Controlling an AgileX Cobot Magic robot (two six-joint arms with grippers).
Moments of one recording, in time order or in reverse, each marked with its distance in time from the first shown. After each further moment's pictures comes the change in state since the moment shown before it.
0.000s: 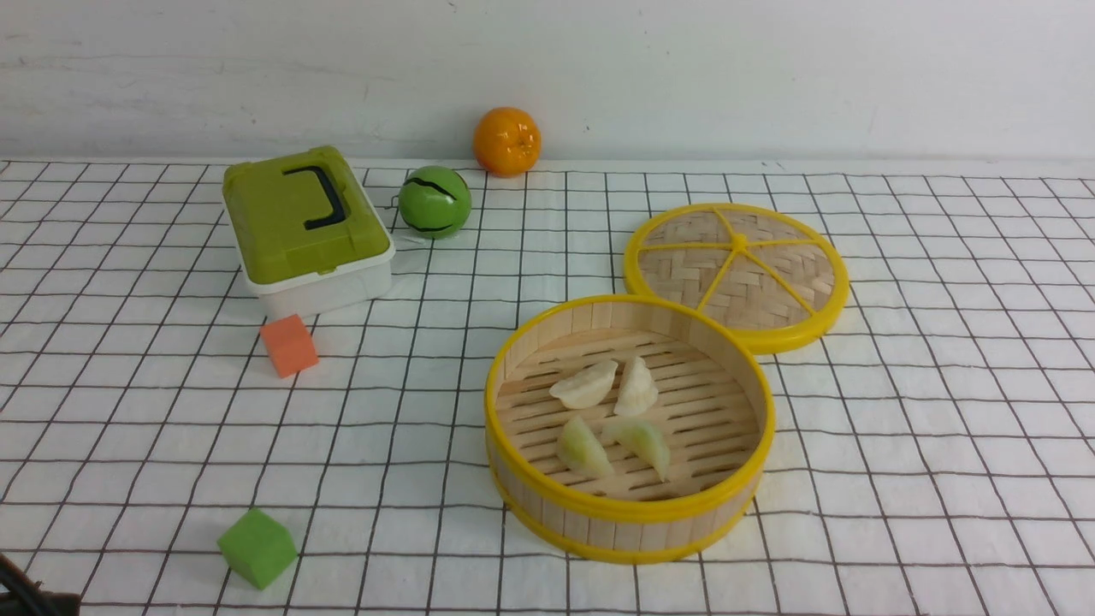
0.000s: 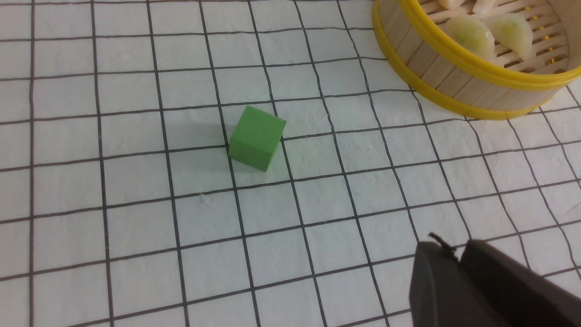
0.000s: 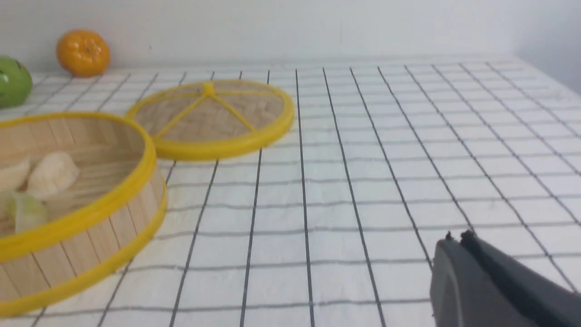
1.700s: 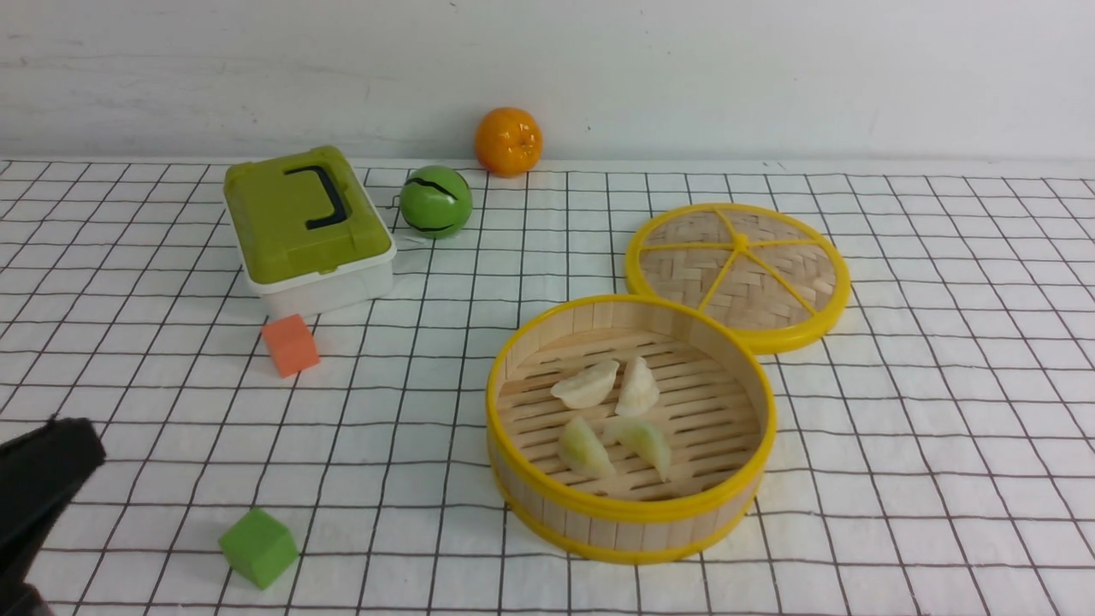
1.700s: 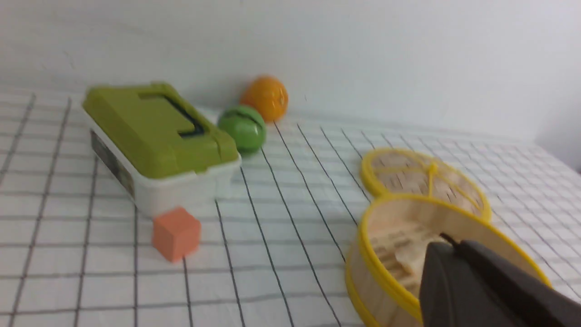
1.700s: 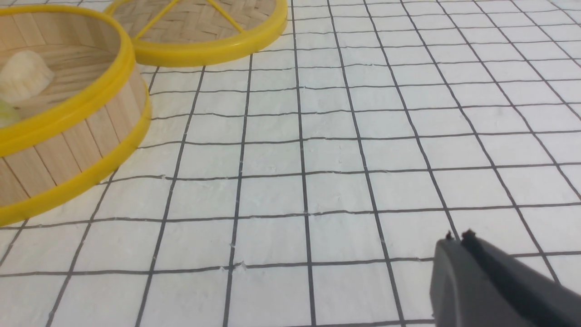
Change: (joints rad) right arm 0.003 -0.002 0.012 0.003 0.146 -0.002; left arm 0.251 -0.158 0.352 -0.035 -0.858 0.099
